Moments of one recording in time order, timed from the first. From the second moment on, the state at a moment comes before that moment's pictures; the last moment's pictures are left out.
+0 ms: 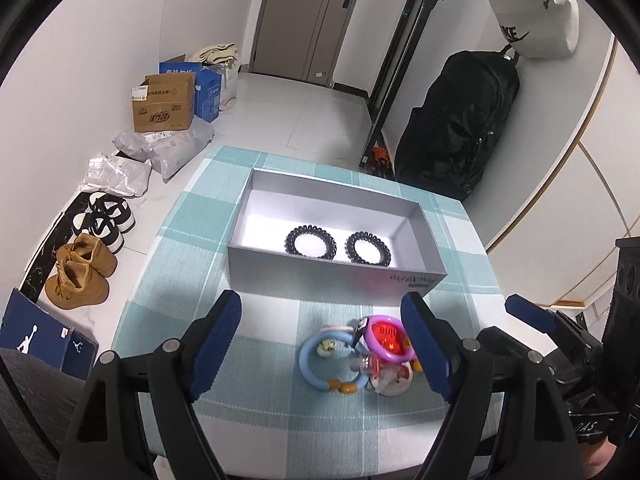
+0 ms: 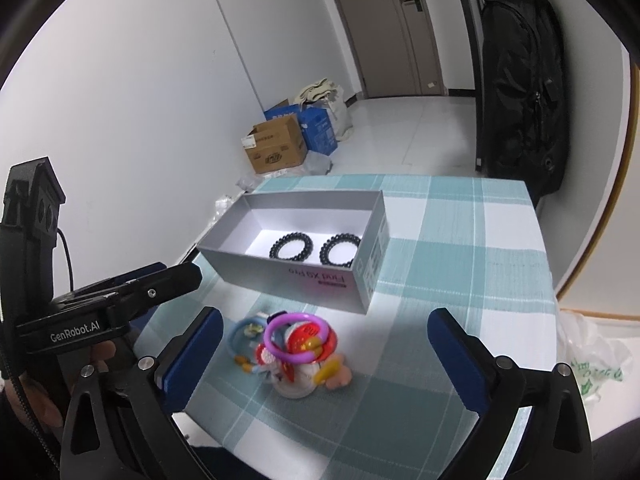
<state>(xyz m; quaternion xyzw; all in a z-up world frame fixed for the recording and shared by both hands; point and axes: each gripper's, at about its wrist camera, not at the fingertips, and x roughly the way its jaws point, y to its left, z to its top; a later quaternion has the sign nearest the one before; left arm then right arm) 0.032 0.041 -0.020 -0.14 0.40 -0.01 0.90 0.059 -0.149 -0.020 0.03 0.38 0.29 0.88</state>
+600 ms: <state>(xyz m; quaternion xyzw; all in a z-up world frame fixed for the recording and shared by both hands) 0.025 0.060 -0.047 -0.16 0.46 0.01 0.87 0.070 -0.113 -0.056 -0.01 0.43 0.31 0.85</state>
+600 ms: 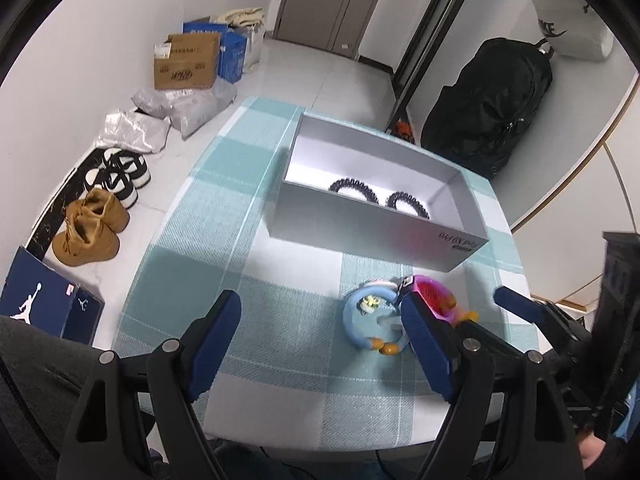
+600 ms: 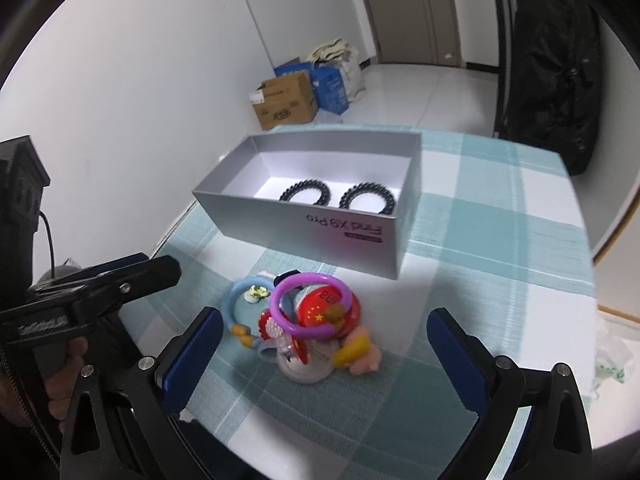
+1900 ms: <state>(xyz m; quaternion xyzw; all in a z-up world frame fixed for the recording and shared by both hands) 0.036 0.050 -0.064 -0.16 0.50 -0.03 0.85 0.096 -0.121 -0.060 0.08 0.45 0.33 0.82</state>
